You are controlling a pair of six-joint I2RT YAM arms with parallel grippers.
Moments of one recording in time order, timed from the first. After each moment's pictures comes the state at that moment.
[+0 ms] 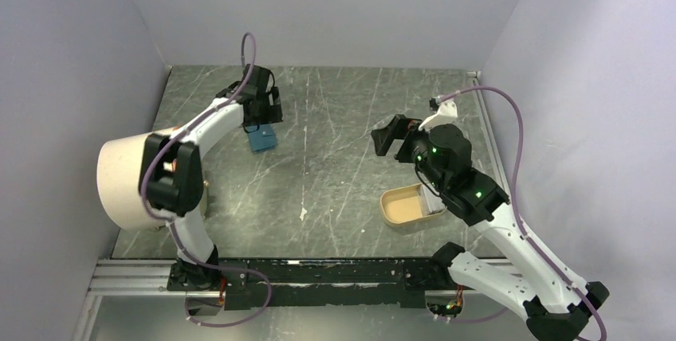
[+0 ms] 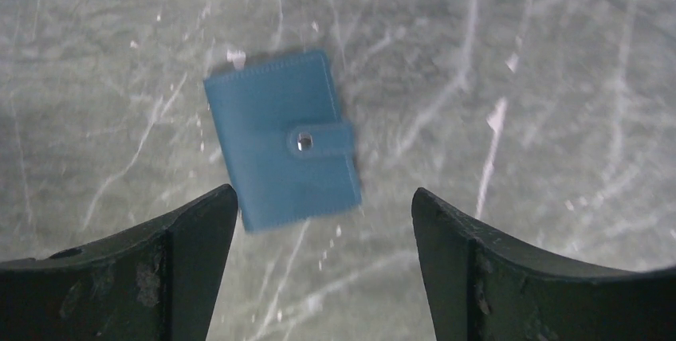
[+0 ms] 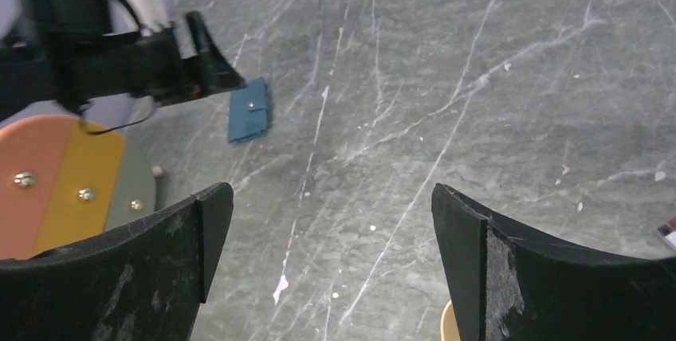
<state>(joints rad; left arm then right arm) -0.33 1.74 1.35 -0.50 -0.21 -0.40 0.66 0.83 0.96 -0.41 0.30 0.51</state>
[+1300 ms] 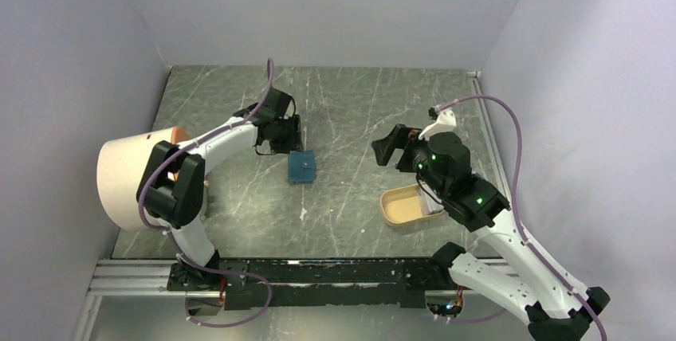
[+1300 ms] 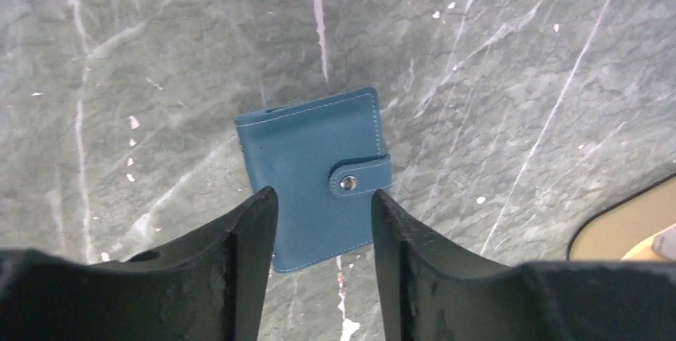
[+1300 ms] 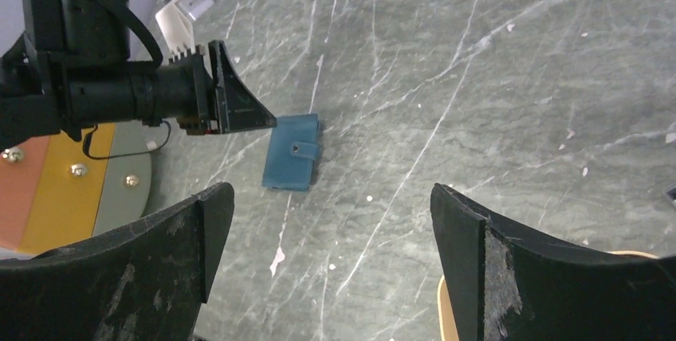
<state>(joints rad) -0.49 1.75 1.21 -0.46 0.08 -0.51 0.66 0.77 0.91 -0.45 0.27 0.55</state>
